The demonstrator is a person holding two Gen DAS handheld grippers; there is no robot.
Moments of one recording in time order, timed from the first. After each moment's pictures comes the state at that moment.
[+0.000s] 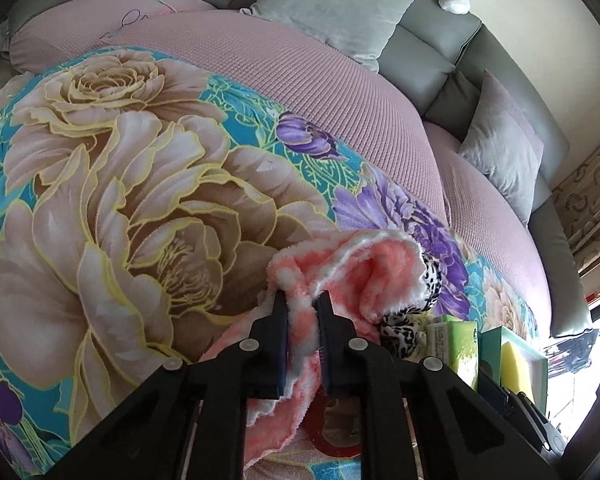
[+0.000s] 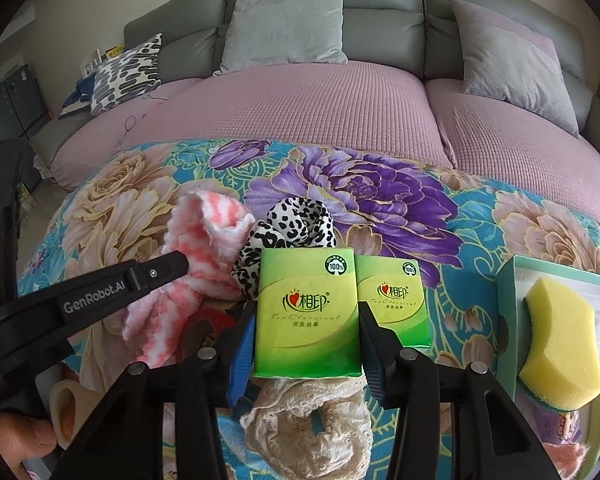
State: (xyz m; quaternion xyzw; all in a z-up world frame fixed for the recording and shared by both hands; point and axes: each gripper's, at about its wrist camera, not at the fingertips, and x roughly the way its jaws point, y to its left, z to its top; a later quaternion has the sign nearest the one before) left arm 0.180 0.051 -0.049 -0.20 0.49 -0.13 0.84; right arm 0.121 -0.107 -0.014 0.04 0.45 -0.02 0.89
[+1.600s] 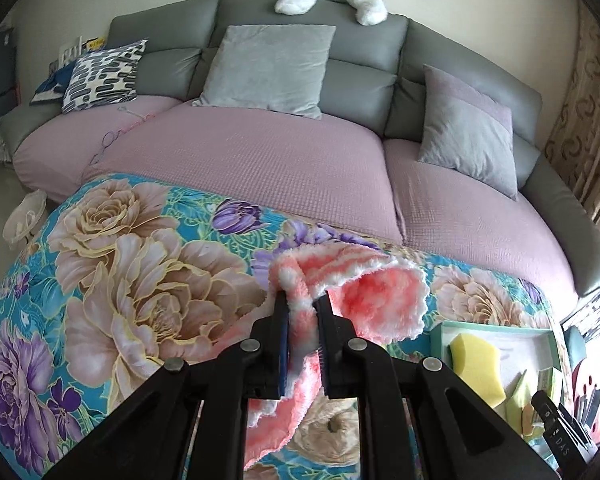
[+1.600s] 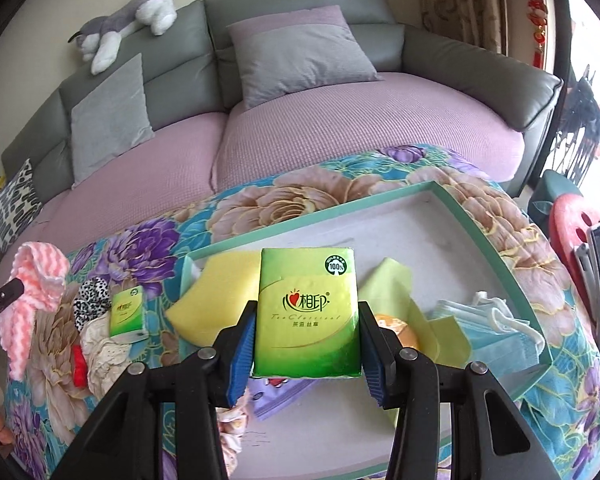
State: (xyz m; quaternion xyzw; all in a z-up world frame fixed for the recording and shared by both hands) left arm 0.128 -0.027 0.066 -0.06 0.40 -0.11 0.91; right arm -0.026 -0.305 0.045 0.17 0.39 -0.25 0.87
